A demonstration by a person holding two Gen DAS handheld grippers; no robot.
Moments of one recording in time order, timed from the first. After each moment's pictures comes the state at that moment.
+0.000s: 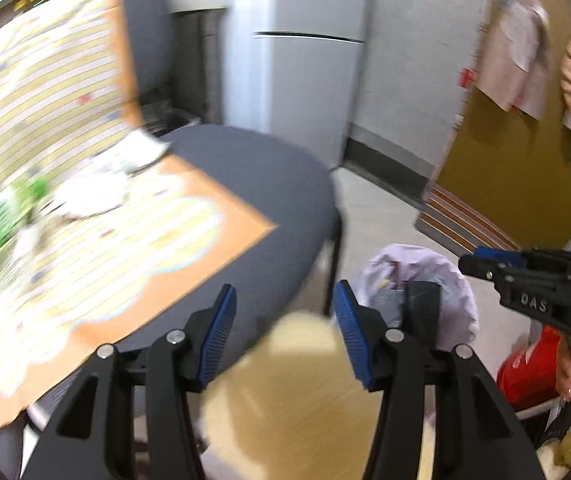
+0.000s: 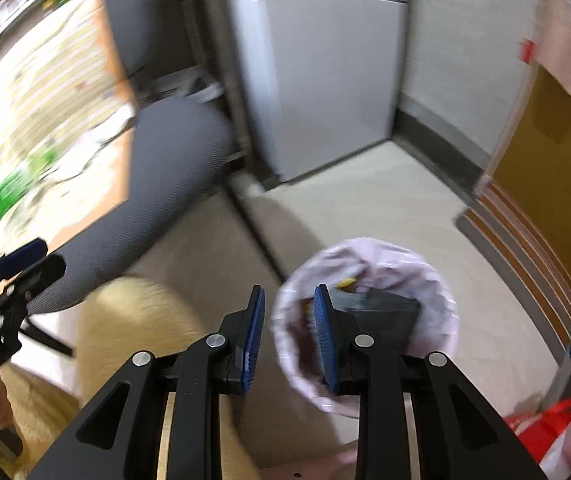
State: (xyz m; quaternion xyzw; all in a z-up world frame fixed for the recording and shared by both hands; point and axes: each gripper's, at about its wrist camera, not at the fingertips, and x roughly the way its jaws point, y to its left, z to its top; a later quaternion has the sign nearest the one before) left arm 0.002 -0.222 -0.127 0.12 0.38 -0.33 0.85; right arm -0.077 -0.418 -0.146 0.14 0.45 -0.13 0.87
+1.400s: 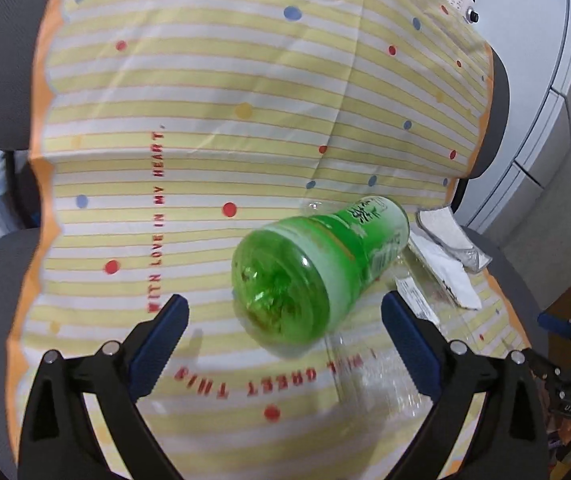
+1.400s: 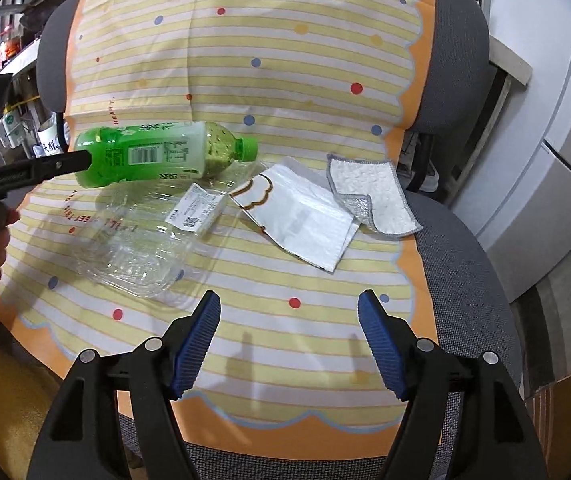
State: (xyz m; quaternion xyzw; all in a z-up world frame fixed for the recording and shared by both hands) left arm 0.241 0.080 -0.125 -0.07 0.39 -0.15 0.90; right arm 0.141 -0.206 -0.112 -0.06 0.42 0.06 0.90
